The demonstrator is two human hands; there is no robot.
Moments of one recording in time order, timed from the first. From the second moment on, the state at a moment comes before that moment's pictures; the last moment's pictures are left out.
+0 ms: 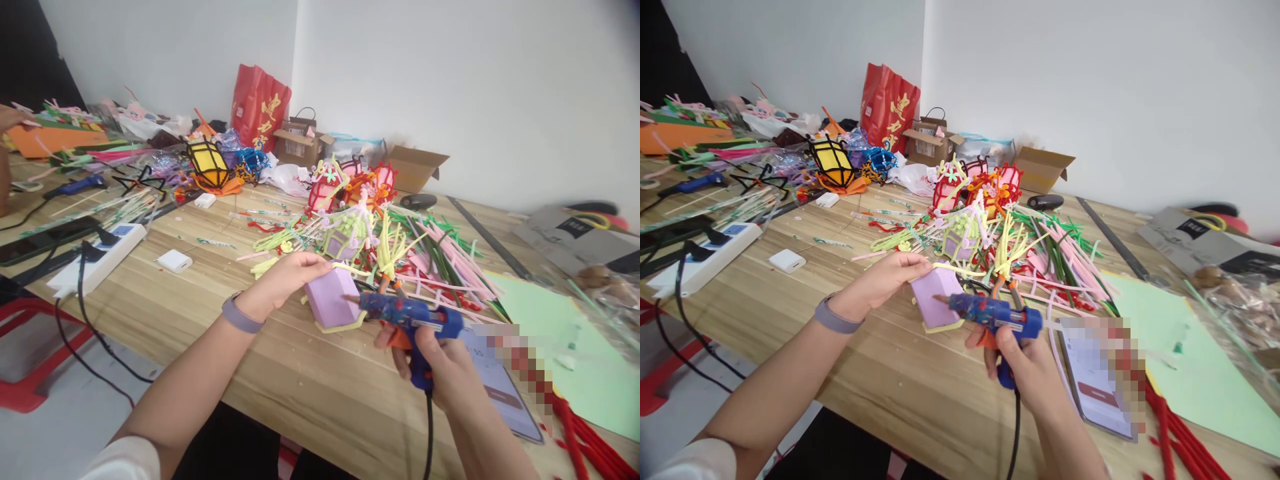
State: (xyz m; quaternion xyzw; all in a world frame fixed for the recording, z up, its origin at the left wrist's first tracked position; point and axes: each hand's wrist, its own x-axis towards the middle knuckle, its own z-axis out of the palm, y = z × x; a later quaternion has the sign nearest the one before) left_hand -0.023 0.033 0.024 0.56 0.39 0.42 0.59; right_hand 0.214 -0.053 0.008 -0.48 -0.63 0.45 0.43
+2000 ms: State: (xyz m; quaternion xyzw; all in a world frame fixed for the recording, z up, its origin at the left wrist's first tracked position) left_hand -0.026 0.038 0.021 0.66 0.38 0.35 0.55; right_hand 0.186 0.017 0.038 -0.36 -0.89 -0.12 0.26
